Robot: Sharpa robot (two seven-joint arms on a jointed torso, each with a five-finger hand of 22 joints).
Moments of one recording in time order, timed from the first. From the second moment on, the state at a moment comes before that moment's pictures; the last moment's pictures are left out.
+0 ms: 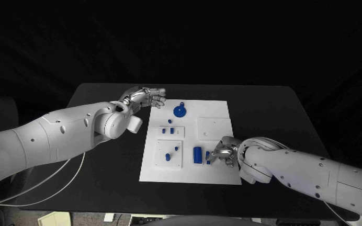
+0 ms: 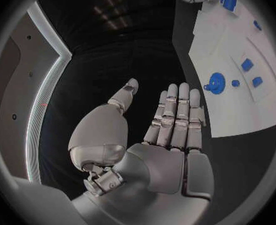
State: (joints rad) left arm 1.16 -0.76 -0.13 1.24 -0.11 -0.18 0.26; left_hand 0.89 -0.07 0.39 -0.26 0.05 0.83 0.18 0.27 0.49 1.15 0.13 0.07 0.13 0.89 0.13 0.44 0.44 0.06 0.63 0.03 0.56 1.20; right arm 0.96 -0.66 -0.09 1.38 -1.05 -0.17 -0.45; right_hand 0.75 -0.14 0.64 -0.23 0.08 1.05 0.08 0.26 0.56 1.15 -0.02 1.12 1.16 1.31 -0.12 1.24 1.02 0.25 1.23 -0.04 0.92 1.31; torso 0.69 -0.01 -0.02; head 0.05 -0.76
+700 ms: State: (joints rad) left arm 1.16 -0.76 -0.13 1.24 -0.11 -0.18 0.26; left_hand 0.89 -0.07 0.39 -0.26 0.05 0.83 0.18 0.28 0.49 1.15 0.13 0.07 0.13 0.89 0.13 0.44 0.45 0.06 0.63 0.03 0.56 1.20; right arm 0.96 -0.67 -0.09 1.37 -1.04 -0.16 -0.43; right_hand 0.79 -0.09 0.66 -0.28 0.06 1.05 0.08 0.26 0.56 1.15 -0.02 1.12 1.16 1.31 -0.12 1.24 1.02 0.25 1.23 -0.05 0.92 1.31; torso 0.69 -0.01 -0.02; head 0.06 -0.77
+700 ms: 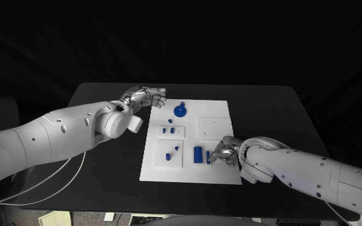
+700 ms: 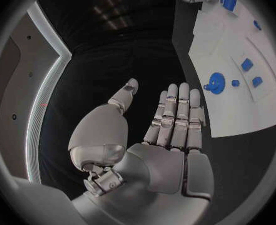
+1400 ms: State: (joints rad) left arm 1.16 -0.75 -0.13 1.23 -0.11 -0.17 0.26; left_hand 0.89 -0.07 0.39 -0.25 0.05 0.83 0.18 0.28 0.49 1.15 0.13 0.07 0.13 0.89 0.13 0.44 0.45 0.05 0.63 0.03 0.56 1.20; right arm 0.96 -0.69 -0.10 1.34 -1.02 -0.17 -0.39; right_hand 0.75 -0.13 0.65 -0.26 0.06 1.05 0.08 0.26 0.55 1.15 -0.02 1.12 1.16 1.31 -0.12 1.23 1.03 0.25 1.23 -0.05 0.91 1.31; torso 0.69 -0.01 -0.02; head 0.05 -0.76
